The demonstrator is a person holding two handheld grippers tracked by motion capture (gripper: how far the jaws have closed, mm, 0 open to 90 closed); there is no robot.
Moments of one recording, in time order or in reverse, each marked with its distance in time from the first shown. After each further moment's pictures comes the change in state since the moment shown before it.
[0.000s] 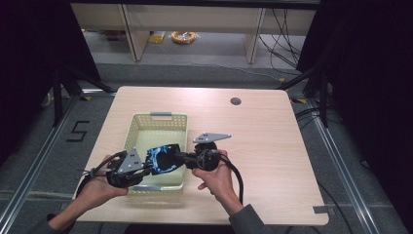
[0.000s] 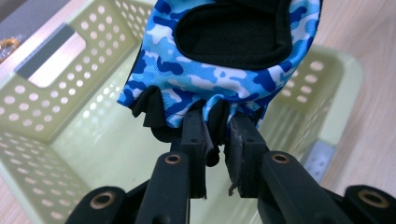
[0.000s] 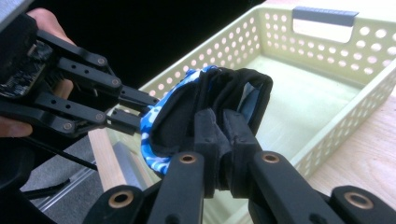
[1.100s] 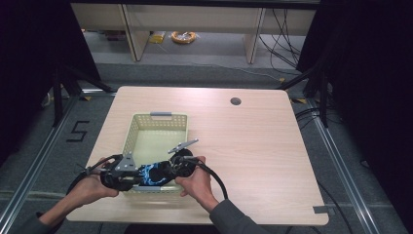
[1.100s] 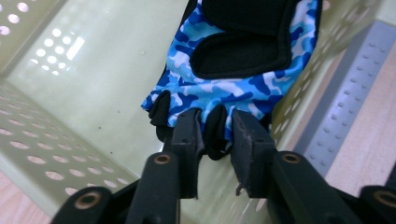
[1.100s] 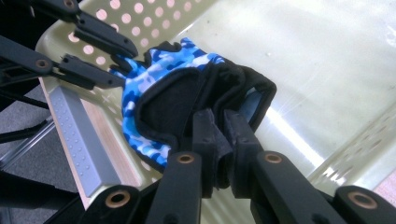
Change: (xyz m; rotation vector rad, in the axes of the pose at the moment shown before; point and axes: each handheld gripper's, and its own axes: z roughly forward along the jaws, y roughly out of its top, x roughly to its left) left arm 0.016 -0.031 0.013 0.169 -0.092 -0.043; right arm 0.011 -0.017 0.066 0.319 -0.111 0.005
